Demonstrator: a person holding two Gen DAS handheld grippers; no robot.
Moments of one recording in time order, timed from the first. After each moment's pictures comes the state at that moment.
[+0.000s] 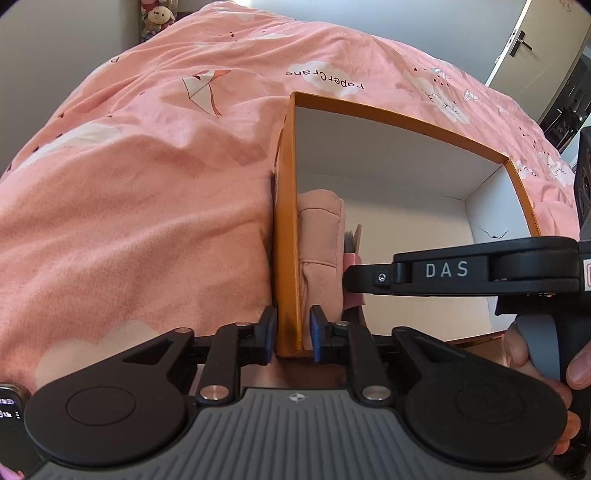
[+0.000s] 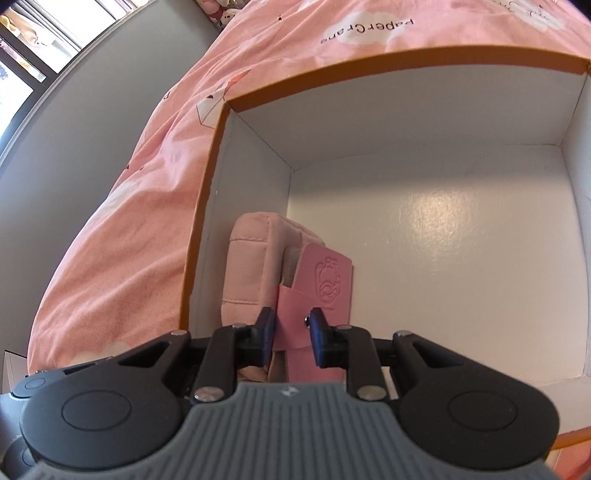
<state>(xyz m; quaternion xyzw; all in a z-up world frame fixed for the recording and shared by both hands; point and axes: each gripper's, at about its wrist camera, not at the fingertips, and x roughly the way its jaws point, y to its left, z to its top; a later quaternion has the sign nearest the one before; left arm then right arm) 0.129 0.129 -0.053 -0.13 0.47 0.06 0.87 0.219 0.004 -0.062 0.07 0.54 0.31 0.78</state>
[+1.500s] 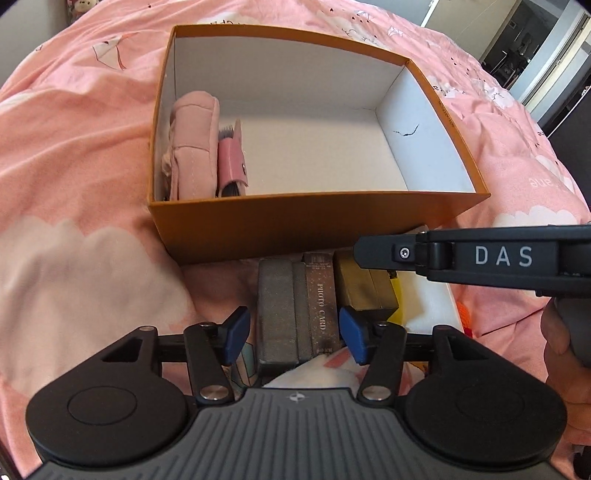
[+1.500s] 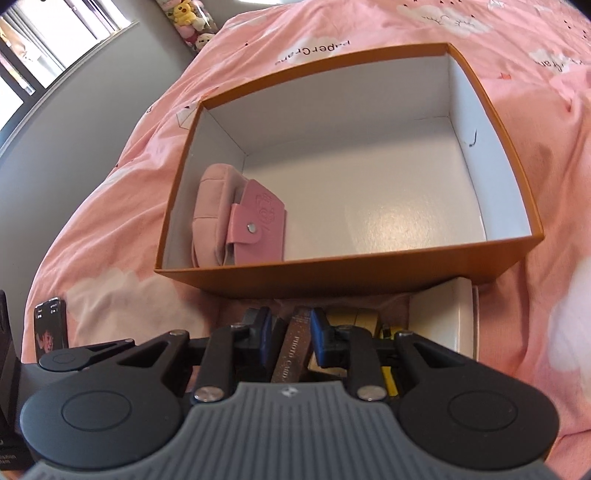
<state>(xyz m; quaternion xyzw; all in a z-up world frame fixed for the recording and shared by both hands) 0.086 0.058 -0.077 -0.10 0.53 -0.05 0.84 0.128 -0.087 -0.040 0.07 0.52 0.25 0.82</state>
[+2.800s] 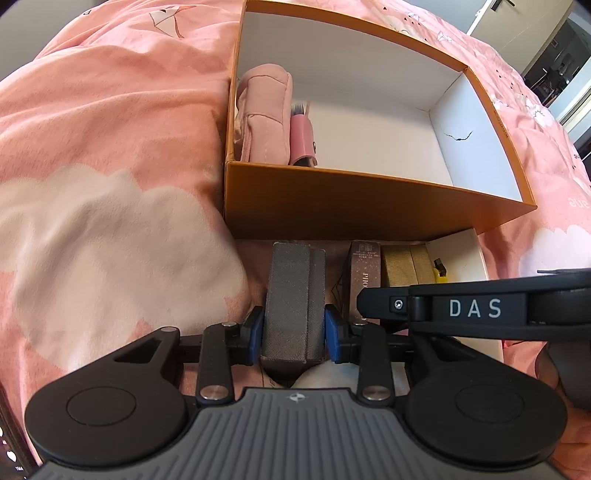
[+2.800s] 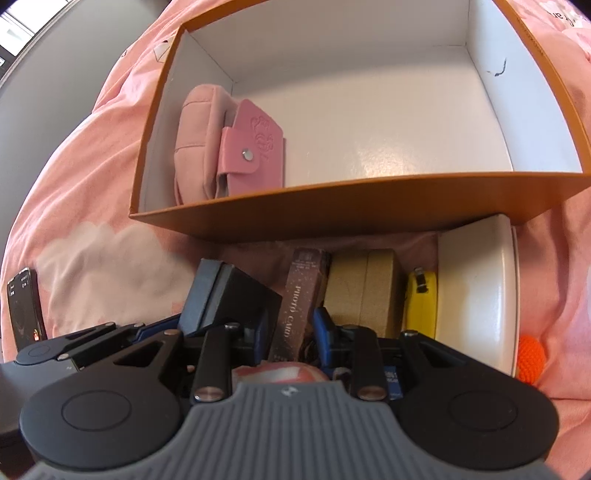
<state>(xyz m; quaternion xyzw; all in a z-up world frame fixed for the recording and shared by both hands) 0.077 0.083 -0.087 -0.13 0.54 0.01 0.83 0.129 -0.047 -0.075 0.05 0.60 0.23 0.76</state>
